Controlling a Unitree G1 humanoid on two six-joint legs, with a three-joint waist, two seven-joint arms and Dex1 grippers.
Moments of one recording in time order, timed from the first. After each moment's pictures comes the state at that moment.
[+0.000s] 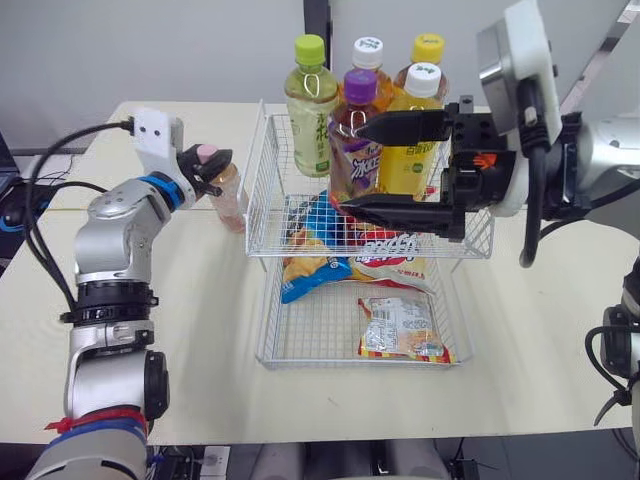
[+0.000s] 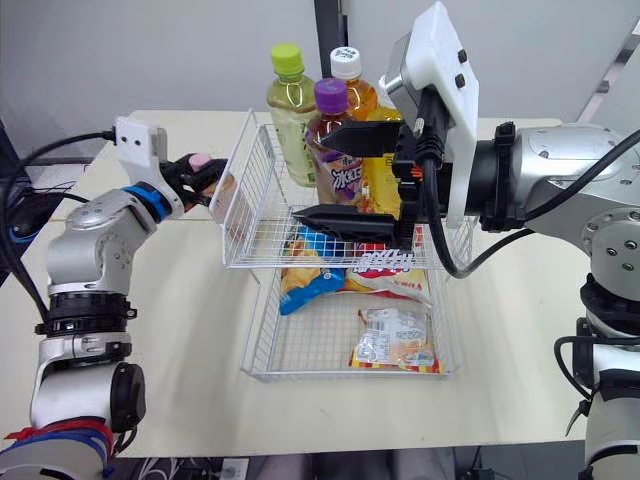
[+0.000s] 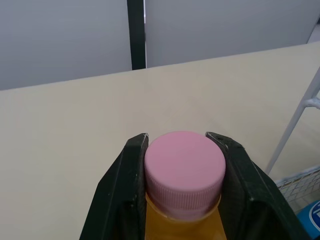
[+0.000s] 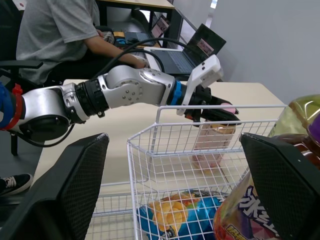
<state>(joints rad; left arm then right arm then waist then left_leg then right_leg) -0.81 0.62 0.23 0.32 -0.32 0.49 -0.56 -1.07 -0.78 -0.01 -0.49 1.08 1.09 0.61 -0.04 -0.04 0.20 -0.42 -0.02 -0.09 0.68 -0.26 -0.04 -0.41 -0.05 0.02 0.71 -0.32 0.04</state>
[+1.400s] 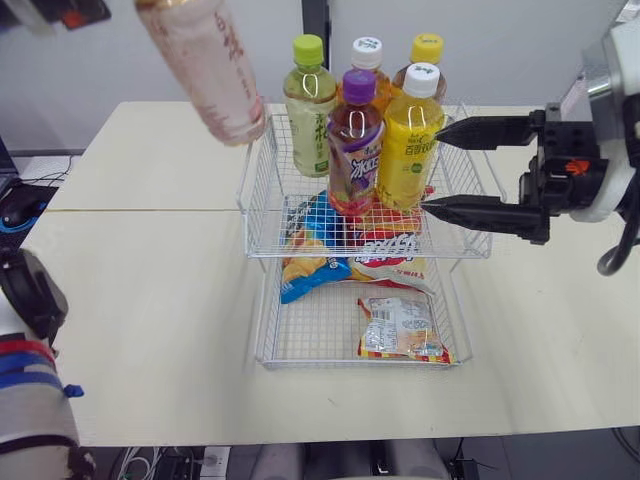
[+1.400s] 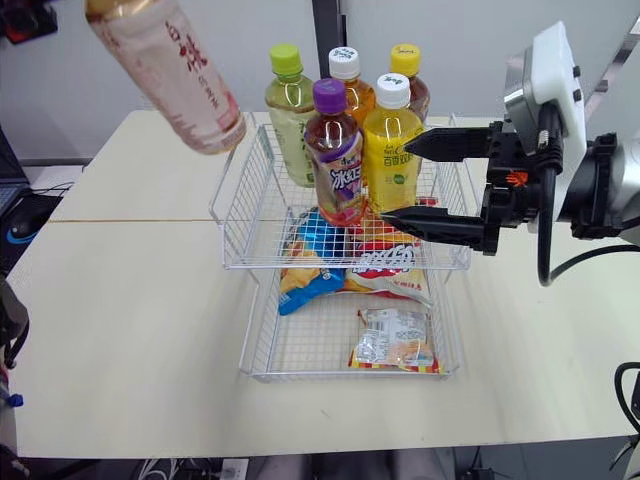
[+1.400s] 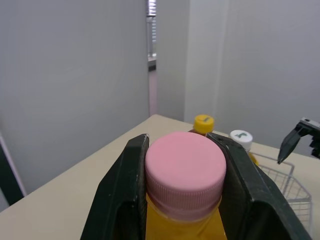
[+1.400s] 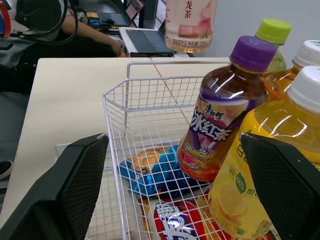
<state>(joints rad) -1.45 0.95 0.17 0.22 -0.75 1.12 -0.99 -0.86 -1.01 -0.20 -0.47 1.04 1.01 0.82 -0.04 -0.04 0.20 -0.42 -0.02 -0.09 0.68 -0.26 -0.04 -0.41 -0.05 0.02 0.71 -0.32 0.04</state>
